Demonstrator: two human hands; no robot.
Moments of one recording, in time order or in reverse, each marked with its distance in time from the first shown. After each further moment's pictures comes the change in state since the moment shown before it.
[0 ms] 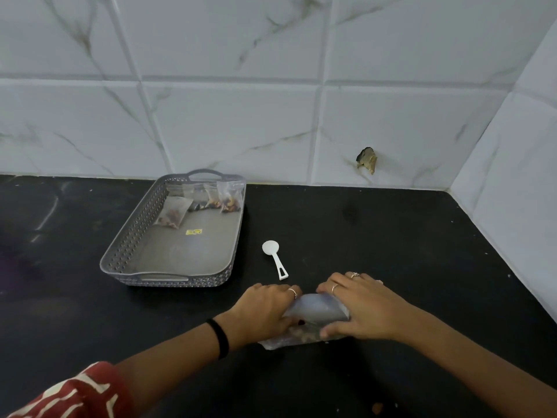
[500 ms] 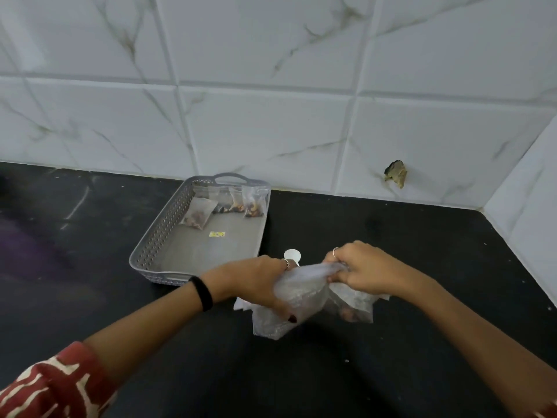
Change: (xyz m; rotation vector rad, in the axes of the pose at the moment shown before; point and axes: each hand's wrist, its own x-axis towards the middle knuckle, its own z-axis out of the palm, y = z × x) left_hand -0.013 -0.048 -0.083 -0.306 -0.261 -0.131; right_hand 0.061 -0.008 -0.068 0.247 0.021 0.017
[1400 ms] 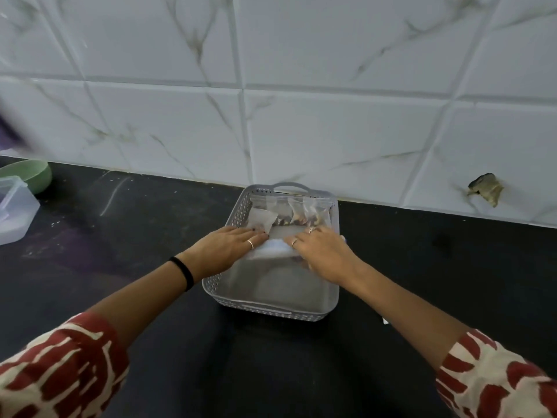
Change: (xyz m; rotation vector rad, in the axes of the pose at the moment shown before) left_hand -0.034 -0.243 -0.054 0.693 0.479 0.104; right_hand 0.197 -0.116 0.044 -0.539 0.326 -0.314
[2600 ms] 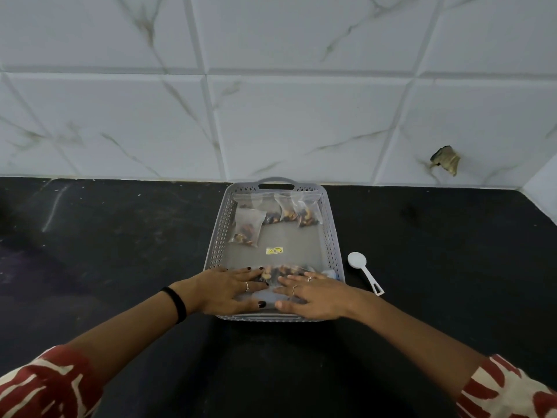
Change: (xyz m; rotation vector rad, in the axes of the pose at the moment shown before) left_hand -0.016 0.035 0.011 -0.359 -0.667 0.143; right_hand -0.049 -0.050 0.027 0.523 -0.619 0.154
